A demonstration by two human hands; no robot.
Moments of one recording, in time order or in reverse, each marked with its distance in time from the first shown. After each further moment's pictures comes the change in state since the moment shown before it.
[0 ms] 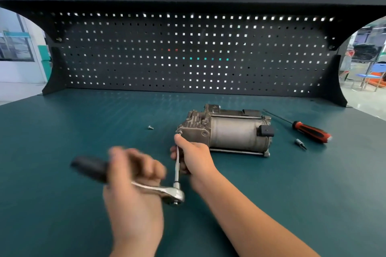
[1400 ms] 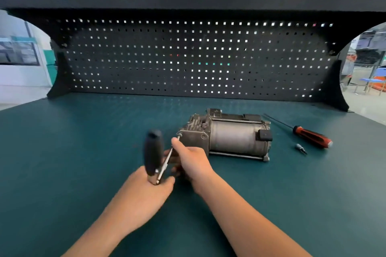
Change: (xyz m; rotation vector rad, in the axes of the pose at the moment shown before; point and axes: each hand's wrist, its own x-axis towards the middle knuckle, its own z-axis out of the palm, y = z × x) left_hand 0.027 0.009 -0.017 1.182 -0.469 -0.117; right_hand 0.006 0.002 -0.001 -0.012 -0.081 0.035
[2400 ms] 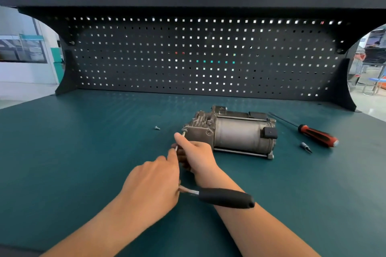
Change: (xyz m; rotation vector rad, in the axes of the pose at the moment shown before) left_hand 0.007 0.004 0.009 0.965 0.043 0.377; right_hand 0.005 0.001 0.001 -0.002 0.053 -0.025
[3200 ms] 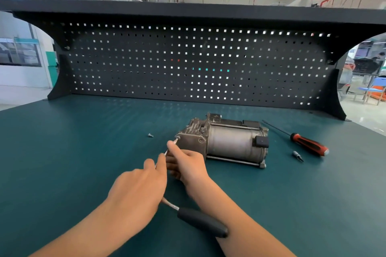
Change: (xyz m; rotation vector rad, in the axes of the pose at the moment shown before) left_hand 0.003 -0.009 0.005 0.070 -0.077 0.121; right_hand 0.007 0.008 -0.001 0.077 -0.036 -0.027
